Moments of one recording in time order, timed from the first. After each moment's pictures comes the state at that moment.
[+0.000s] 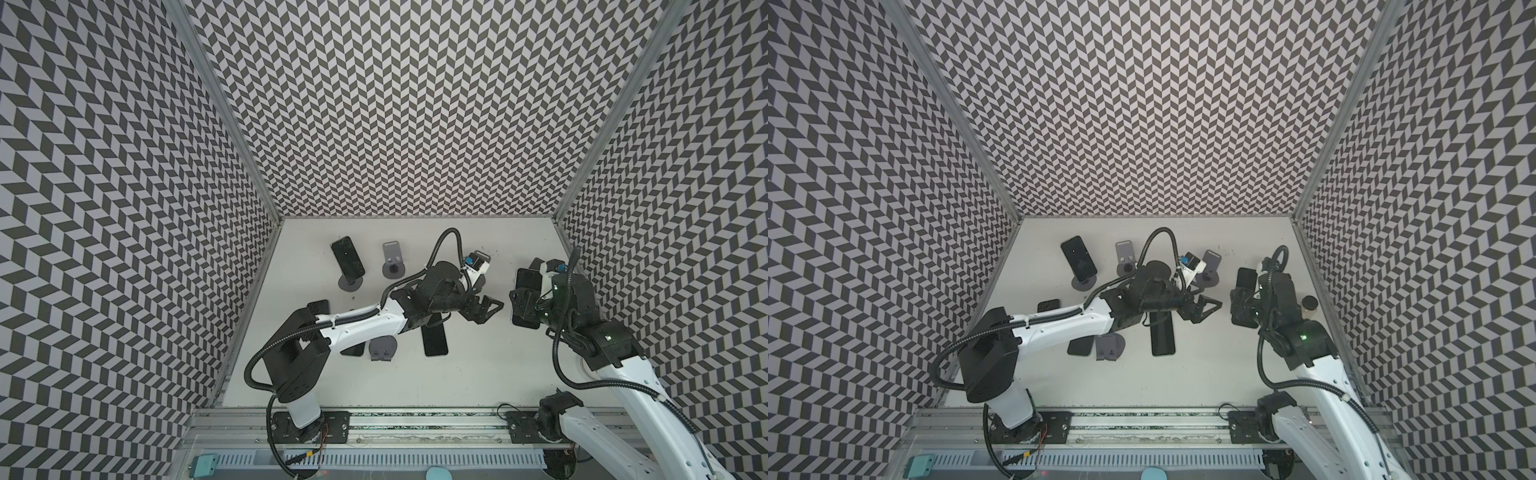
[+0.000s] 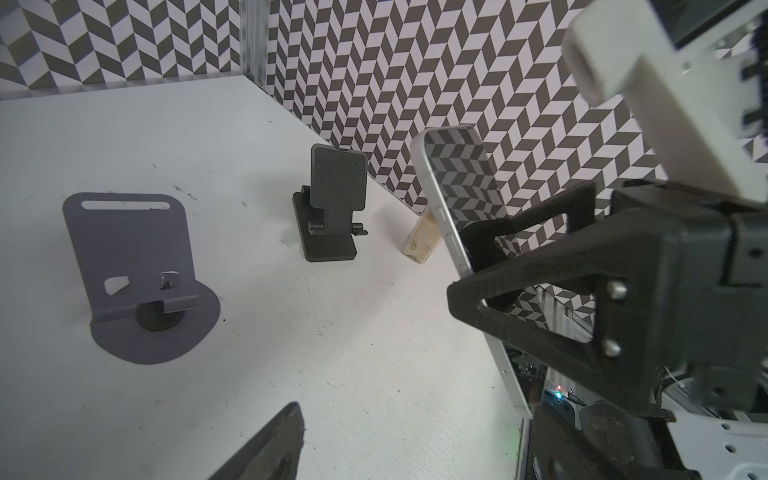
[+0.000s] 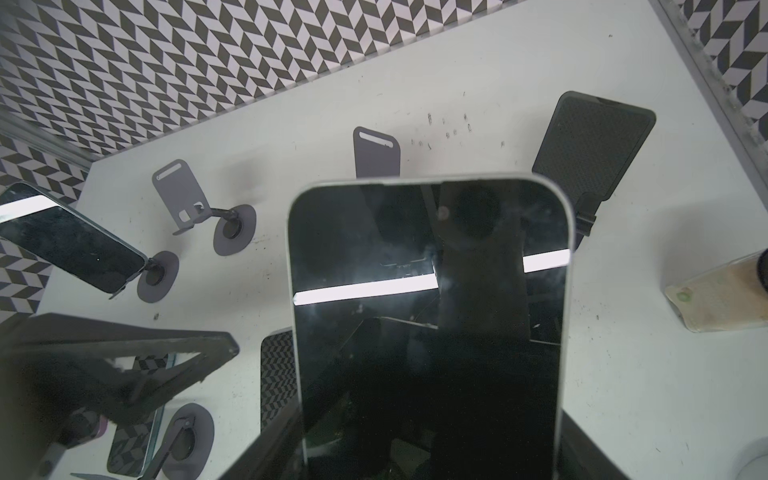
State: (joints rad) left arm -0.99 1.69 1.21 0.13 0.31 -0.36; right arm 0.26 0.80 0.86 -0.77 0.07 0.45
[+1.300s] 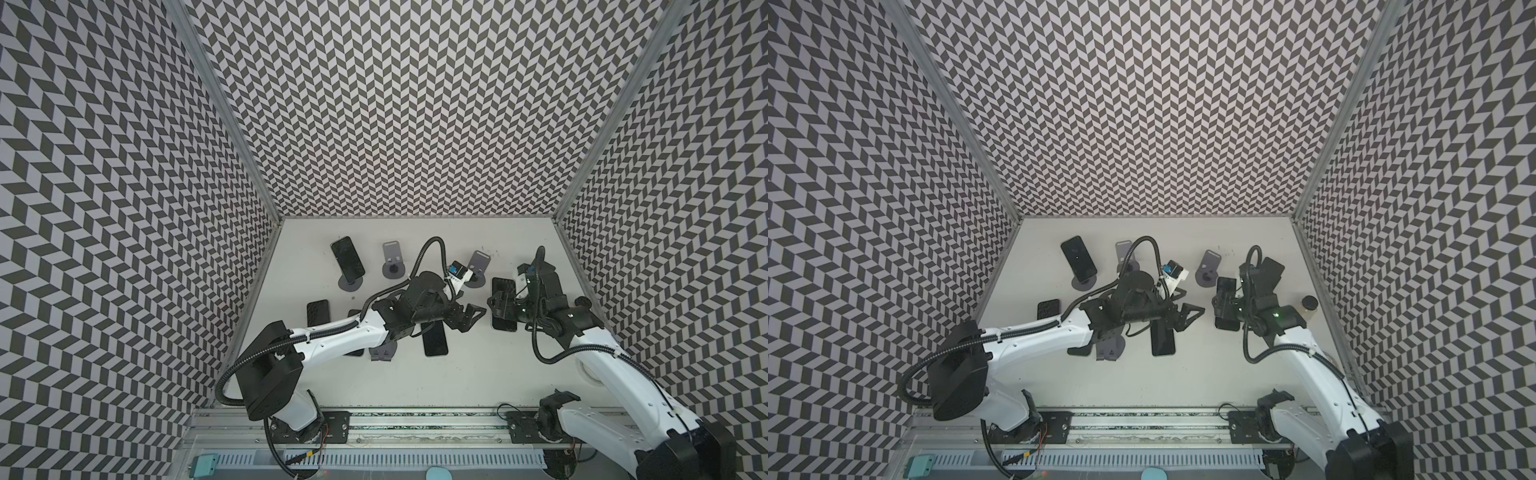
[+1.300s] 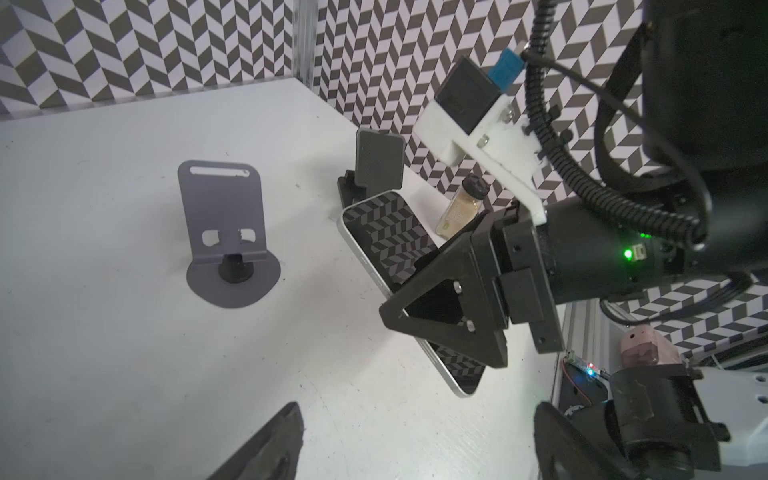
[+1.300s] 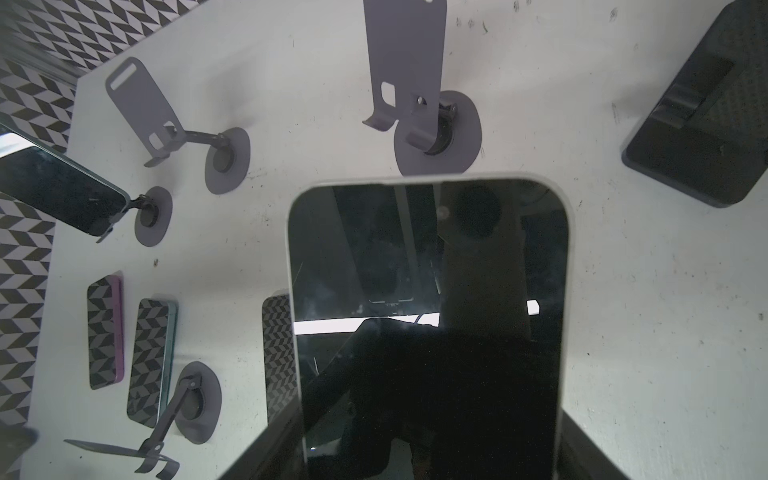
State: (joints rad) left arm -0.99 1.54 1.04 0.11 0.20 -0.31; right arm 0.26 1.03 0.75 -0.60 -0.12 0.45
